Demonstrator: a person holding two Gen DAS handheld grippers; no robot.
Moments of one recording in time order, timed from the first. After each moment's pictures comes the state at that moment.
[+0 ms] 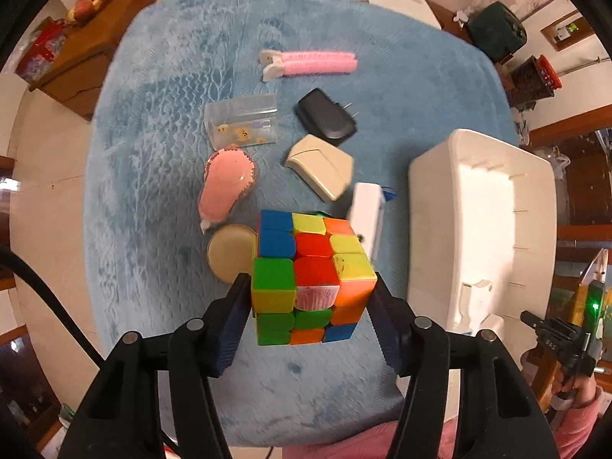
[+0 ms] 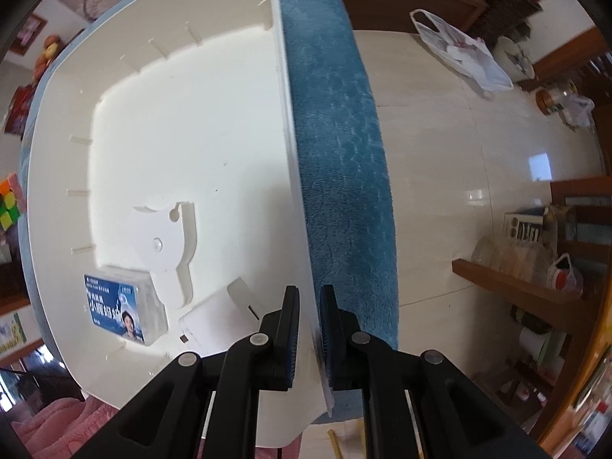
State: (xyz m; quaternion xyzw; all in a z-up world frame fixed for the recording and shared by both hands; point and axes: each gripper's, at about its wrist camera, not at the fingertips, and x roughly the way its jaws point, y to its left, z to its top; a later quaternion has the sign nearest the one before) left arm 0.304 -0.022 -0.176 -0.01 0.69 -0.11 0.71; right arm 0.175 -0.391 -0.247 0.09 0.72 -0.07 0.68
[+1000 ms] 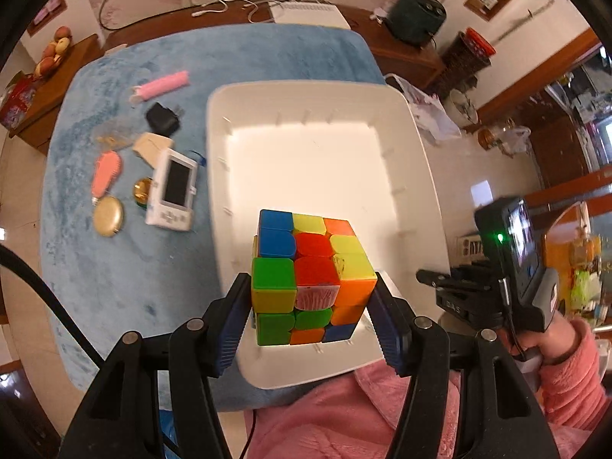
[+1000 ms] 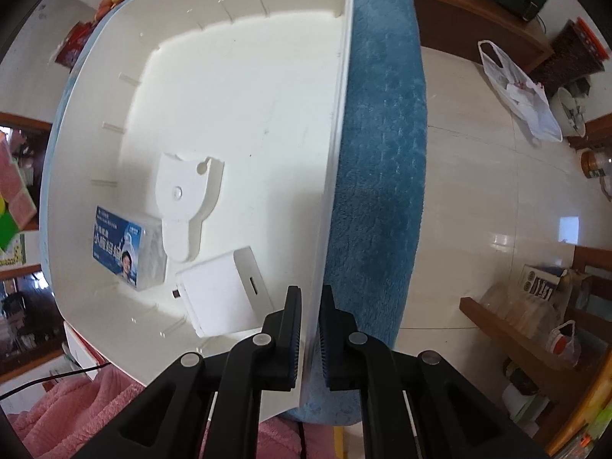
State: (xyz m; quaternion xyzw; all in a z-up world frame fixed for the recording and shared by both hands) left arm 0.180 -0.184 -0.121 0.02 0.64 -0.18 0.74; right arm 0.164 -0.388 -0.253 0.03 0.72 0.06 0.69
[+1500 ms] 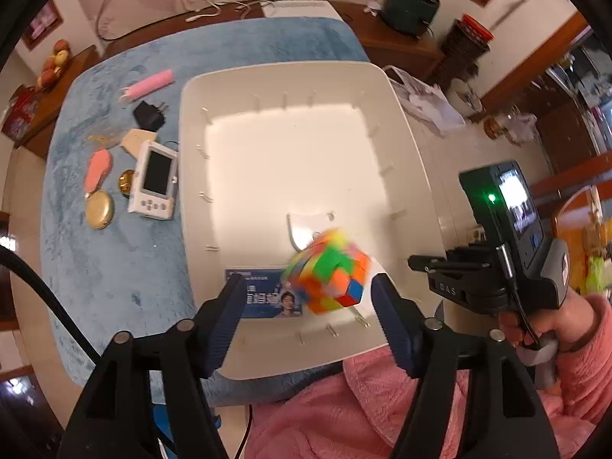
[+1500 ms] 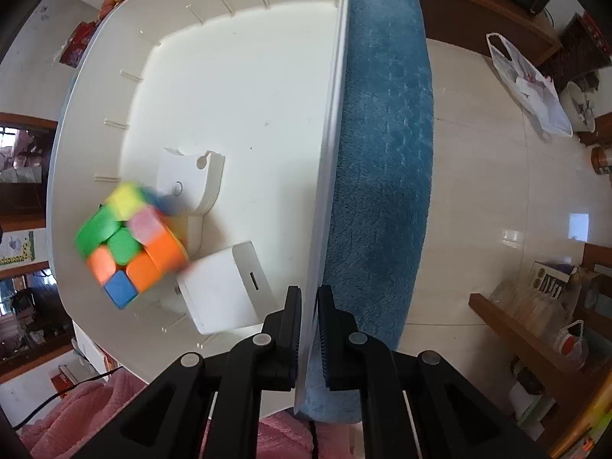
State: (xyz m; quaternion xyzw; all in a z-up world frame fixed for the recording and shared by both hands) left arm 0.153 -0.211 -0.126 0.04 0.63 -0.17 0.75; right arm 0.165 -0.397 -0.258 0.05 0.73 0.07 0.68
